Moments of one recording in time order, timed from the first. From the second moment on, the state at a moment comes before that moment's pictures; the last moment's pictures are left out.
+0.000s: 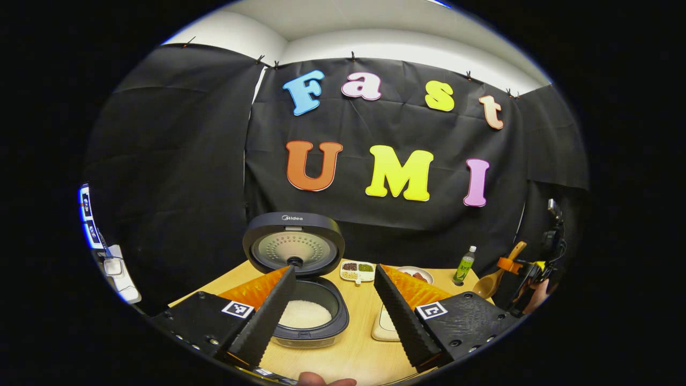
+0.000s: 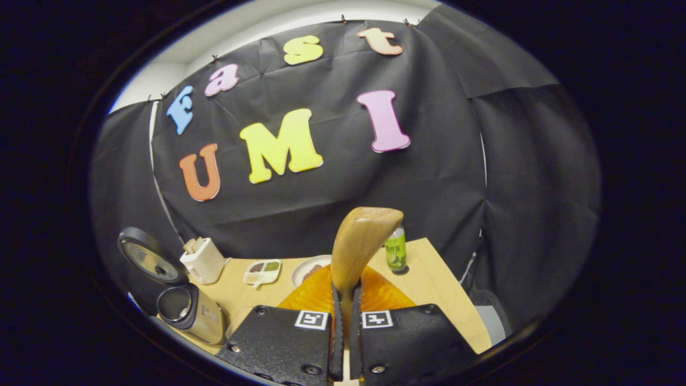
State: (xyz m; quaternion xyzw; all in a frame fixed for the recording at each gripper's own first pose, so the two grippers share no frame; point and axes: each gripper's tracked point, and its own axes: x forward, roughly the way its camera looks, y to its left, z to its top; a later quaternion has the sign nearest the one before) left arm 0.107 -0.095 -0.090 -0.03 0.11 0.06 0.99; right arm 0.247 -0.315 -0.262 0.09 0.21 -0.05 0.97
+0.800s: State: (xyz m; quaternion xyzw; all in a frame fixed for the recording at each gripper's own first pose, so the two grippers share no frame) left arm 0.111 -0.104 -0.090 -0.03 0.12 0.09 0.99; right arm 0.256 -0.318 -0.384 0.11 0.29 -0.06 0.95
